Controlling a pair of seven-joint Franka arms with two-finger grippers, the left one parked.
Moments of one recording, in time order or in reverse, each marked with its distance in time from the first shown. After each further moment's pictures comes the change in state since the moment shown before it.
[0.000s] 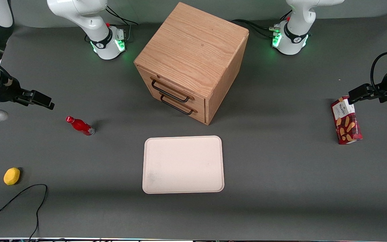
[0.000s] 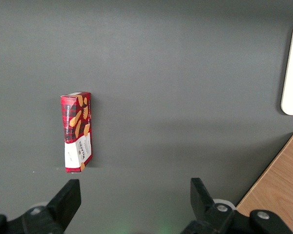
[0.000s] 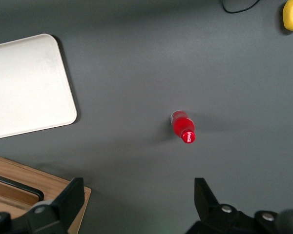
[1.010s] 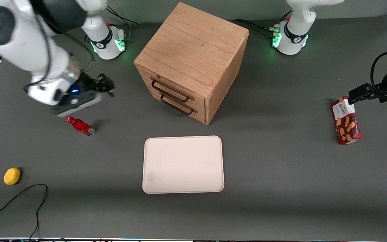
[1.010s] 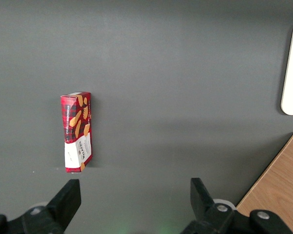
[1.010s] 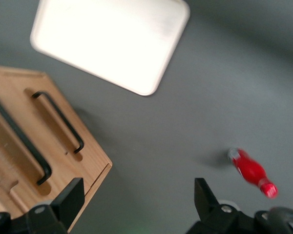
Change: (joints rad) arm 0.004 0.053 0.372 0.001 0.002 0.059 -0.295
